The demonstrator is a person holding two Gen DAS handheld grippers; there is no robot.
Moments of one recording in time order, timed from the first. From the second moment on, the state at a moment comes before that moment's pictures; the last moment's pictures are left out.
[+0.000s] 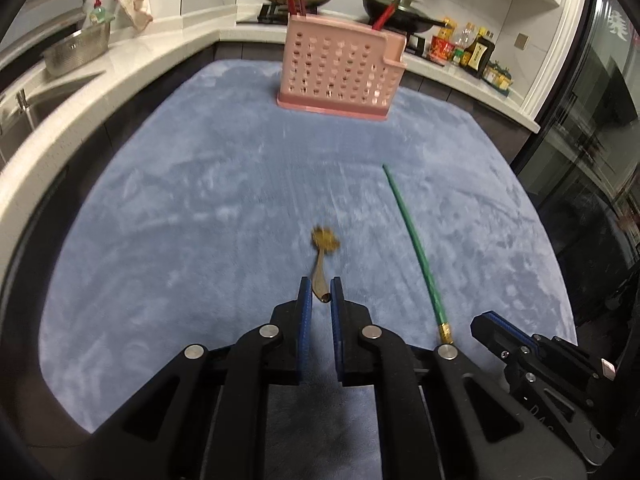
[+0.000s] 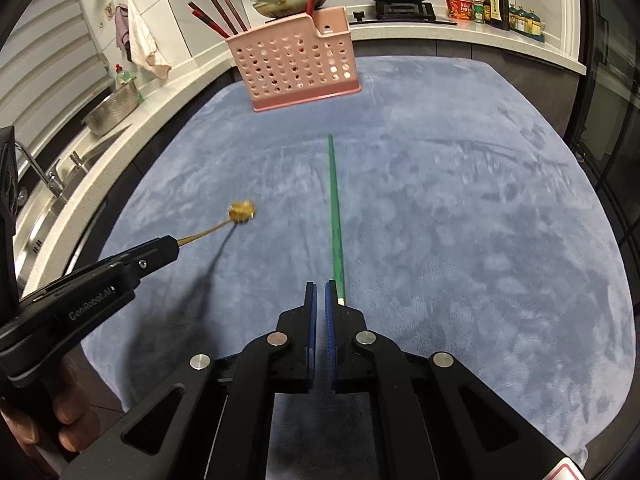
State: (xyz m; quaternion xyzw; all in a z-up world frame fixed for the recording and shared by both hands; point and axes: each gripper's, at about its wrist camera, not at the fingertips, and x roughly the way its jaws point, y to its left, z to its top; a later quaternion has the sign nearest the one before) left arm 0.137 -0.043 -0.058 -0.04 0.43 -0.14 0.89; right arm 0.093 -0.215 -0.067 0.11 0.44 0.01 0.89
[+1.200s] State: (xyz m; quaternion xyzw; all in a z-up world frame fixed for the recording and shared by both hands) left arm 0.136 -0.037 -0.004 -0.03 0.38 -0.15 0.91; right arm 0.088 -0.221 -0.046 0.10 0.43 0.02 0.90
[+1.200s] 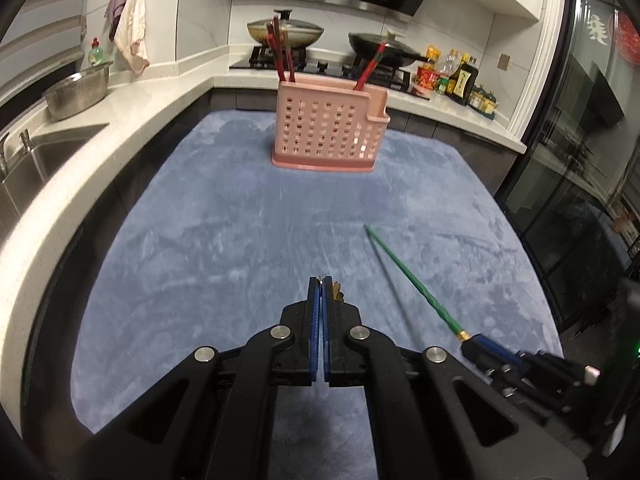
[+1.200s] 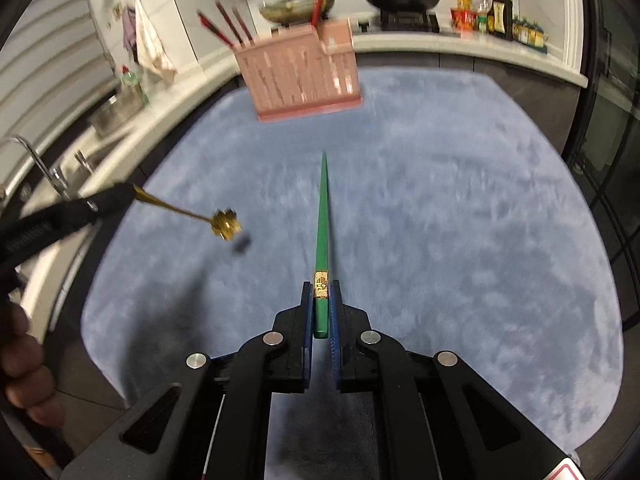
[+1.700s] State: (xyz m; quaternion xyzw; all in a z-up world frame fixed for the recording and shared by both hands) left arm 0.150 -0.043 0.063 0.02 0.30 -0.16 0.94; right arm 0.113 -0.241 0.072 0.13 0.30 0.03 0.94
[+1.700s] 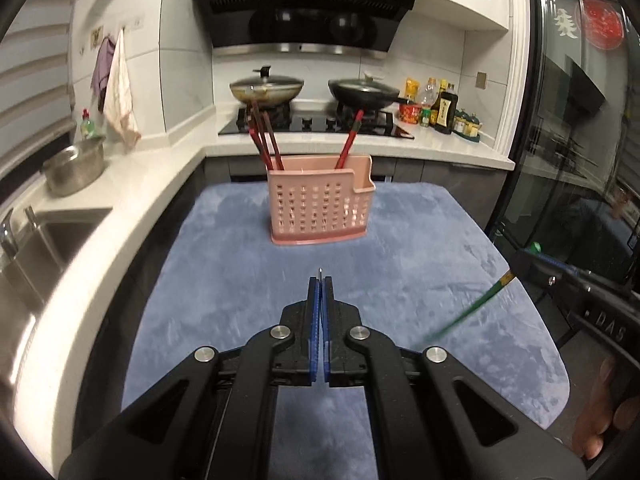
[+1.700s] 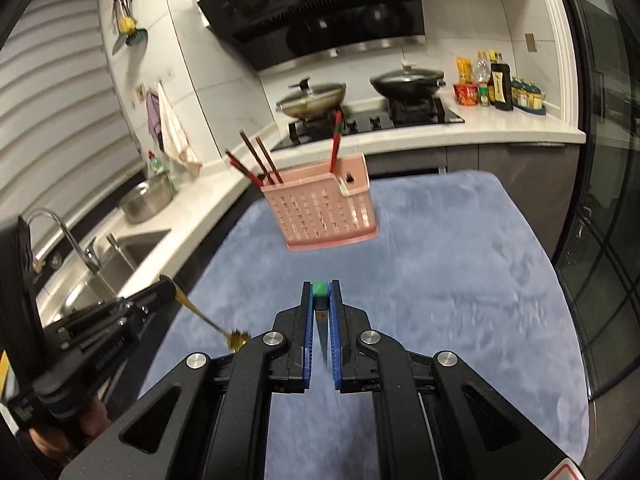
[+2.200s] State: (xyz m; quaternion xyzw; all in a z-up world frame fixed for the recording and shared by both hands) left arm 0.235 -0.049 0.127 0.02 0.24 -0.17 0.96; right arm 0.186 -0.269 0.144 0.17 0.22 0.04 0.96
